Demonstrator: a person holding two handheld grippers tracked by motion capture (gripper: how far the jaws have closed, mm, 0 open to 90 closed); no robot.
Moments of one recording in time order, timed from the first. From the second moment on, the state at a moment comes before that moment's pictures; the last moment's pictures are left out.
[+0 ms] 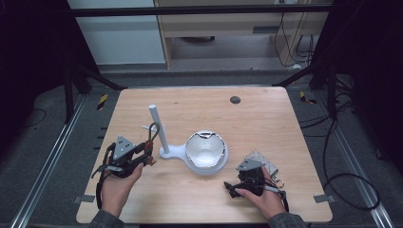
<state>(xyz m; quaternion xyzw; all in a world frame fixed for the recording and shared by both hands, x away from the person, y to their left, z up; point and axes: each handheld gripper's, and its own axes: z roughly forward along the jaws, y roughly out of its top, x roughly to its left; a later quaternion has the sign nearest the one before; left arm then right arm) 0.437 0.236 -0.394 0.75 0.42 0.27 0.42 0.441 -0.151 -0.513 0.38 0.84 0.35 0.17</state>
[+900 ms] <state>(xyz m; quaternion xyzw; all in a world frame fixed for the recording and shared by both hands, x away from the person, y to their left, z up) 0.450 0.229 -0.402 0.75 0.43 0.26 0.42 0.441 -0.151 -0.513 0.38 0.84 0.35 0.17</state>
